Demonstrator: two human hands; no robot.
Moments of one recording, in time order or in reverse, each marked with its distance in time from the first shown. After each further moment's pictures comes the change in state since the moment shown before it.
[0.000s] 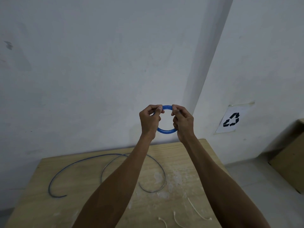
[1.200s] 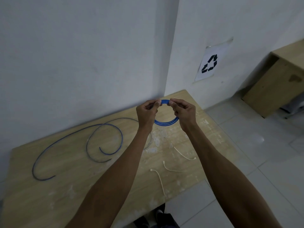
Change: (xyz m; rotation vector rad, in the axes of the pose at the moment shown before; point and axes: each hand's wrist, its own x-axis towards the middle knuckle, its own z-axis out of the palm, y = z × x) left_hand -0.104 -0.105 0.031 0.019 -0.219 -0.328; right_hand -0.072 0.088 -0.134 -0.061 0.146 0.135
